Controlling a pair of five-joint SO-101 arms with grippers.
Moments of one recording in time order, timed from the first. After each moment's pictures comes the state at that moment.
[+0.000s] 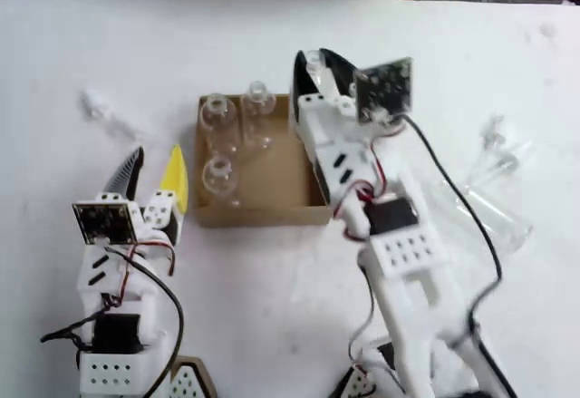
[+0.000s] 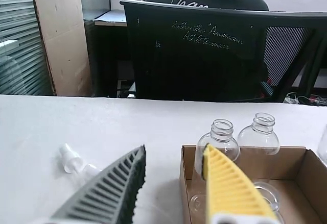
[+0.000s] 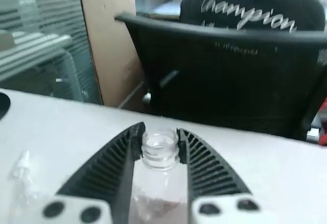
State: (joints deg) left arm -6.1 -103.9 97.1 23.5 3.8; right arm -20.4 -32.5 46.7 -1.0 0.0
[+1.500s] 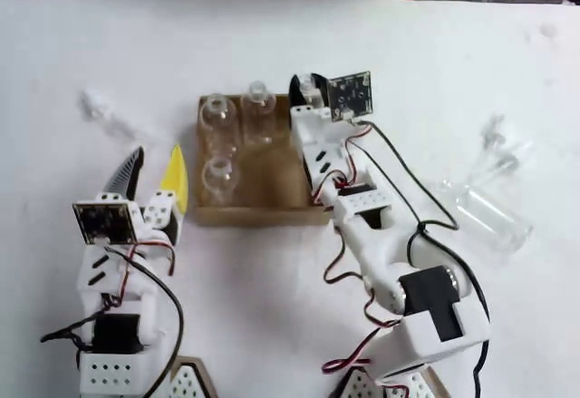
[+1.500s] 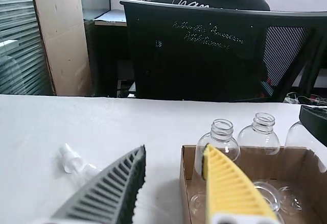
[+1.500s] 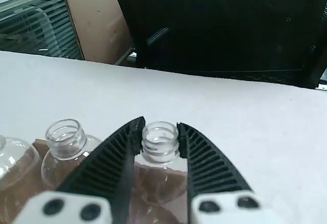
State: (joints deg) left arm -6.1 -103.9 97.1 23.5 3.8; right arm -18.4 2.9 46.6 -33.1 0.0
